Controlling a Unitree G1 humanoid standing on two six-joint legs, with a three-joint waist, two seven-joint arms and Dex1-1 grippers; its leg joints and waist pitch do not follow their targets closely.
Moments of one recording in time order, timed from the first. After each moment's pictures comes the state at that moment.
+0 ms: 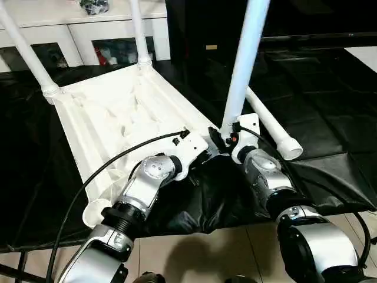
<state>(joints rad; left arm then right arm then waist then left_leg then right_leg) -0.58 0.08 -0.27 0.57 0.15 0.16 -0.58 -0.78 -0.04 -0.08 1.15 0.11 -0.20 0.37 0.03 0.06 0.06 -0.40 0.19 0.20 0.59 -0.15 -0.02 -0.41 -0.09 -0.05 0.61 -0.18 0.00</state>
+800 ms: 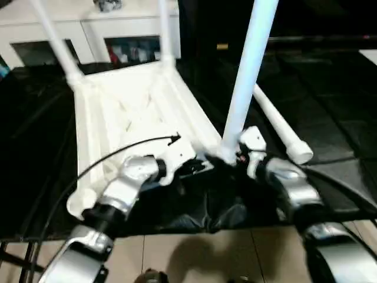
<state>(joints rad) -0.56 0.23 -0.29 0.56 0.07 0.01 -0.91 -0.59 -0.26 0.07 0.87 0.08 -0.20 0.93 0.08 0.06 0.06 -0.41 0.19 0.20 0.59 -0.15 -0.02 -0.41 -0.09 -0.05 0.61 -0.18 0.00</state>
